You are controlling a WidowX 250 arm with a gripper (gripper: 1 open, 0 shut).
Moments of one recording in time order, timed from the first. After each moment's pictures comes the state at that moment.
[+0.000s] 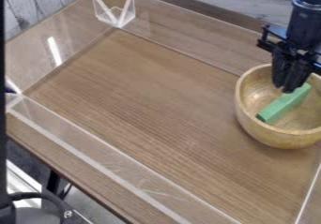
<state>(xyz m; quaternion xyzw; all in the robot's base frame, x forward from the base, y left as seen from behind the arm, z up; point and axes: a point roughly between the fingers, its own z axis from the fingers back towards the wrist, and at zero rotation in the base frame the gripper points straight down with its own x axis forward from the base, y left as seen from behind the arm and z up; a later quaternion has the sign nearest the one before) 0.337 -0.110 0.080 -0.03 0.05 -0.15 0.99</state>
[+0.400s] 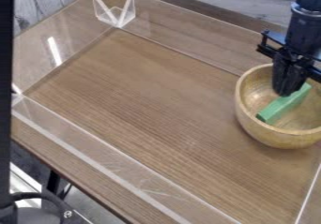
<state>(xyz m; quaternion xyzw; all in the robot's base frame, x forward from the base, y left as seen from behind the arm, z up) 0.336 -0.111 0.073 -0.04 0.06 -0.15 0.99</state>
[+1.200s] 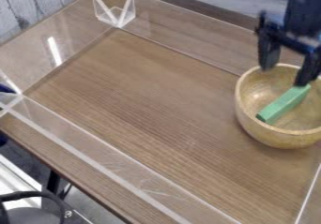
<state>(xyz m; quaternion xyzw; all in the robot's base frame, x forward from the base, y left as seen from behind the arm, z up) 0.329 -0.093 0.126 -0.04 0.00 -0.12 0.99</state>
